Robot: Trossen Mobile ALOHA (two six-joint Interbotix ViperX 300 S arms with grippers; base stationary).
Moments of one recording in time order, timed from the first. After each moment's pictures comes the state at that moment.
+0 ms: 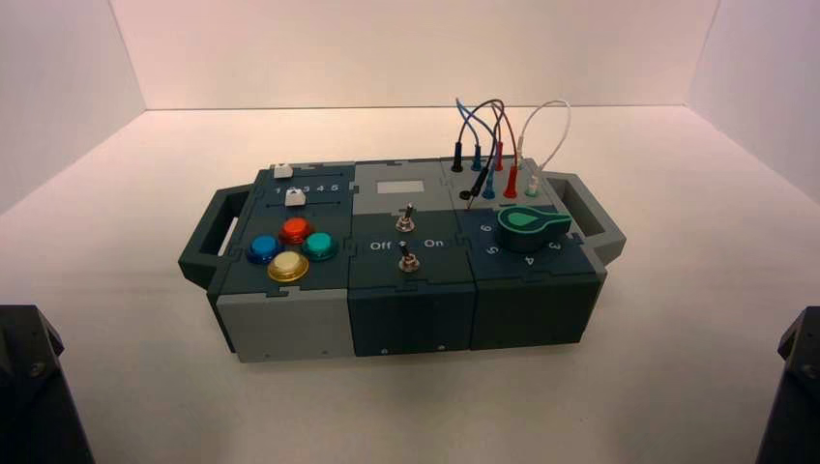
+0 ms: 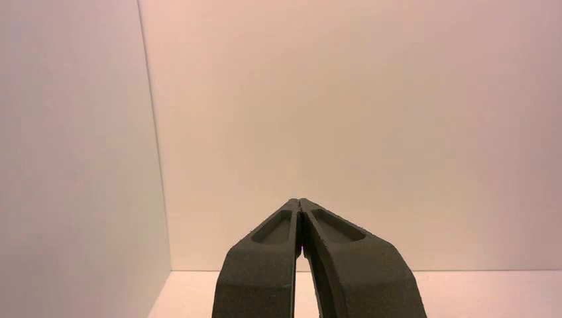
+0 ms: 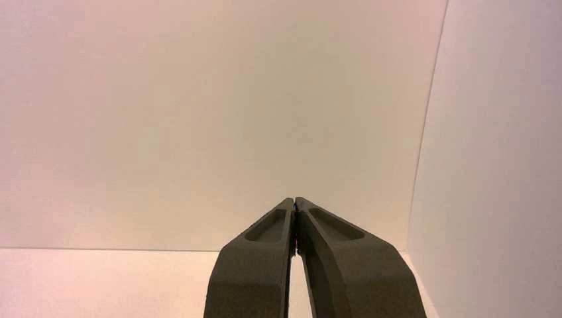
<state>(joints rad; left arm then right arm) 0.00 -0.97 1.17 -0.01 -0.27 0.01 0.01 -0.97 1.16 0.00 -0.22 0.00</state>
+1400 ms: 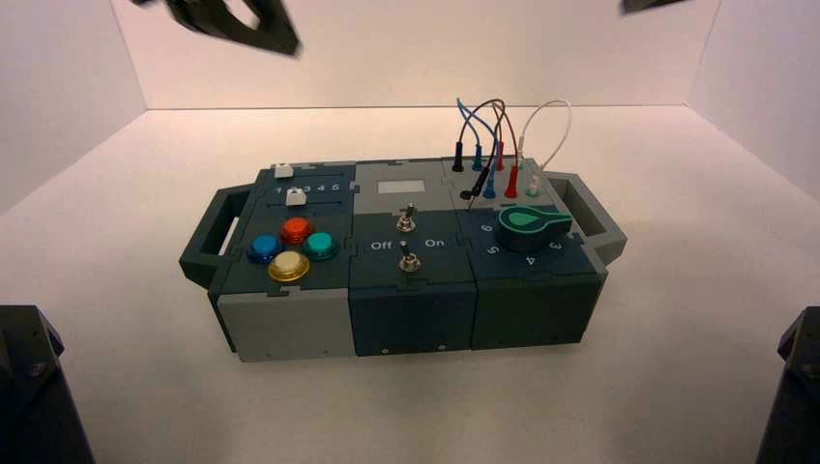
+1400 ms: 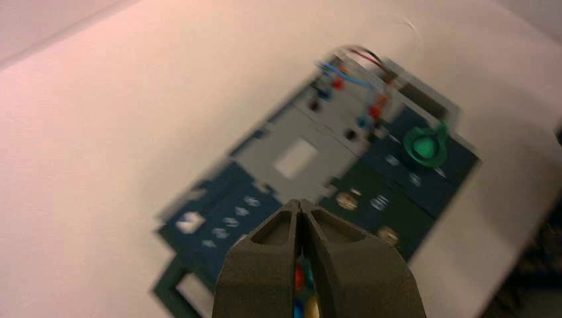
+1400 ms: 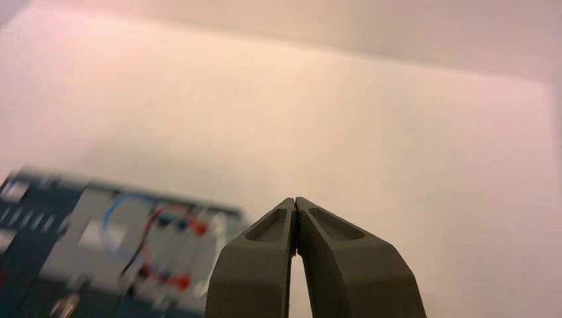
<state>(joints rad) -0.77 -0.69 1.08 -0.04 0.39 0.01 0.31 -0.64 0.99 0.03 0.38 0.00</state>
